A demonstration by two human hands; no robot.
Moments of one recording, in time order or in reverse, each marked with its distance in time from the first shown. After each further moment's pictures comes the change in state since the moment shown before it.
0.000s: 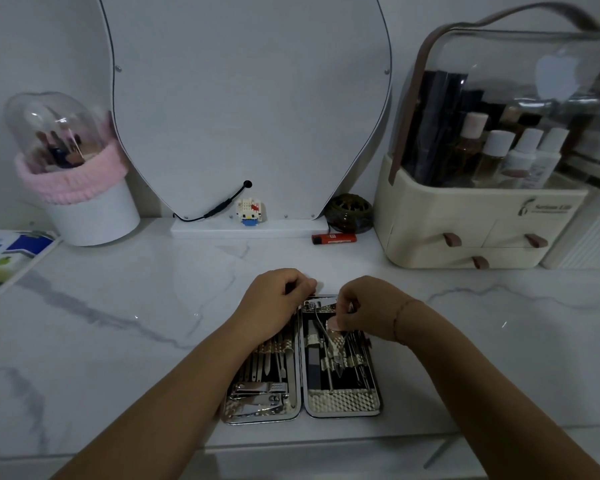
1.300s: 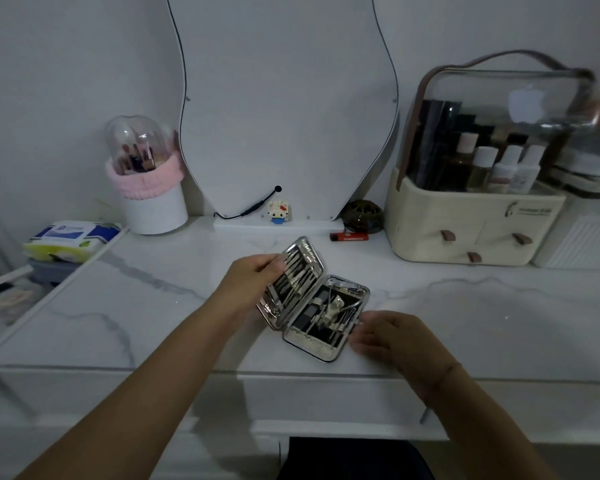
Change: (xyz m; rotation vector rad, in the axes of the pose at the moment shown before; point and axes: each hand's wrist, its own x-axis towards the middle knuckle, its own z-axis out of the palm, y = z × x) left_hand -0.069 0.015 -0.059 -0.456 0.162 -0.317; right_hand -0.102 -0.028 0.045 1.256 0.249 0.255
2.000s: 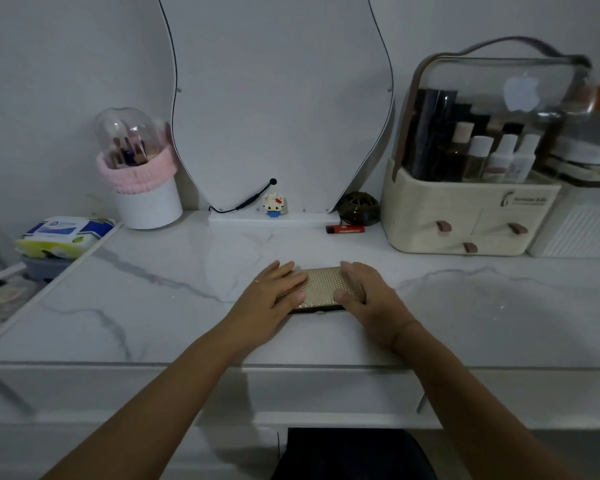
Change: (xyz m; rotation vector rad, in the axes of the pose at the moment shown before) left_hand -0.002 -0.048 0.018 0.620 -0.214 0.426; right_hand 0.063 0.012 -0.003 -0.910 0.005 -0.516
